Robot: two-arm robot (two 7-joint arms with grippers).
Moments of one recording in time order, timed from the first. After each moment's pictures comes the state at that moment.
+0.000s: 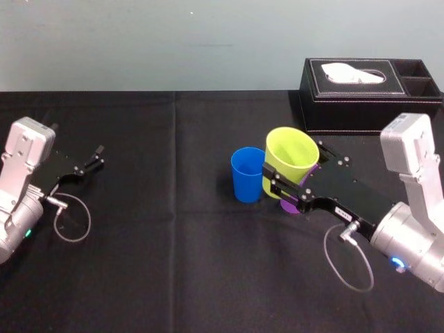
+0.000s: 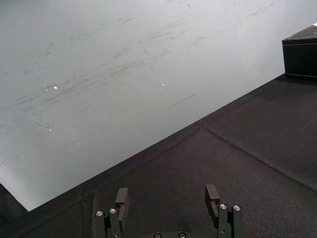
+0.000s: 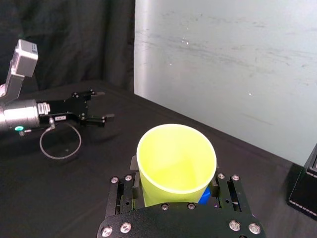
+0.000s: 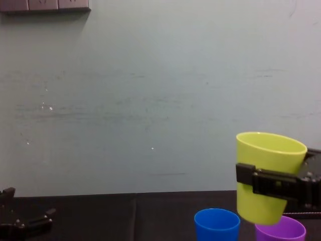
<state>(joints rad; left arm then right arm) -0.20 0.60 0.45 -1.41 -0.25 -0.12 0.03 -0.11 0.51 -0.23 -1.96 0.32 0.11 0.35</state>
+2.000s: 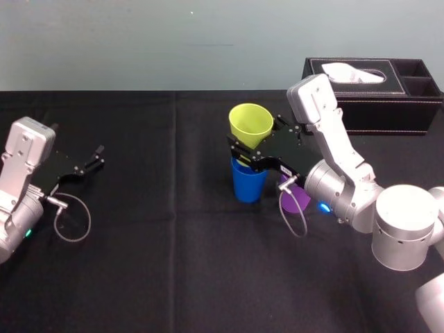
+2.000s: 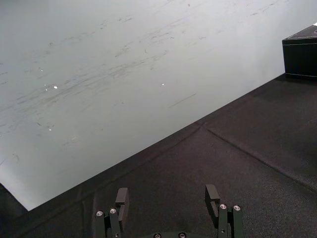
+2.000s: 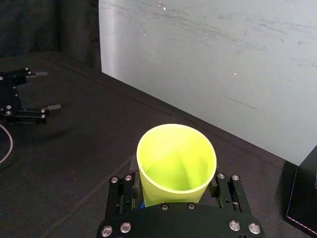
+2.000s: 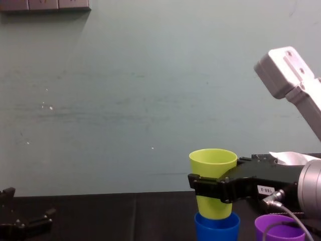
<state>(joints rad) -0.20 0.60 0.45 -1.41 -0.25 -0.12 0.03 0.20 0.28 -0.36 -1.65 0.10 0.25 0.28</state>
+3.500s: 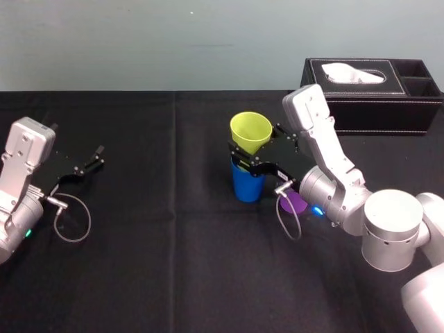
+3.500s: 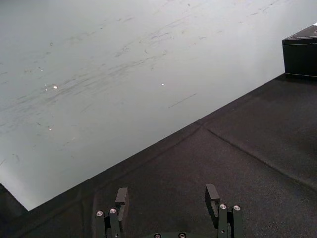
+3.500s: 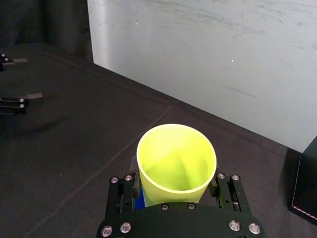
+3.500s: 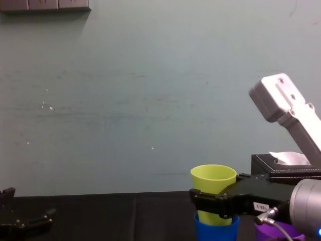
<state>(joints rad) -0.20 0.60 0.45 -1.41 -0.25 -0.12 0.03 0.22 0.23 -0.35 -1.54 0.07 0.21 0.28</state>
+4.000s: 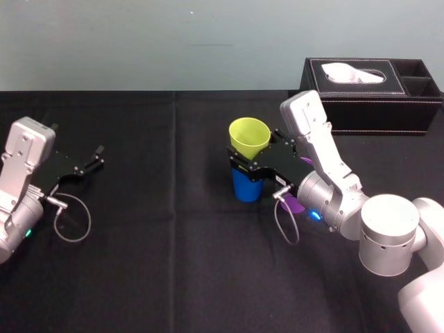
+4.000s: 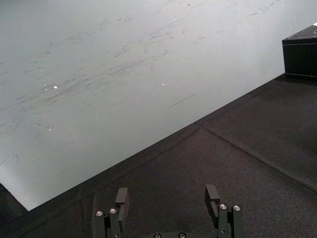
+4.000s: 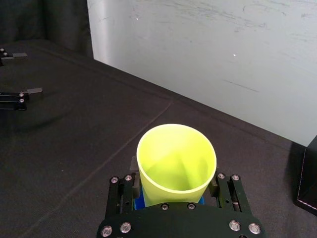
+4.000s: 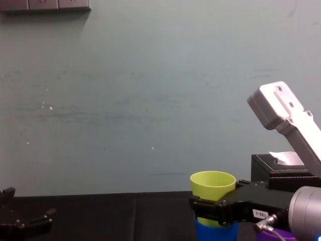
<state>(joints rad) -0.20 0.60 0.45 -1.41 -0.25 -0.12 0.03 0.22 0.22 -0.34 -1.53 0.06 0.21 0.28</state>
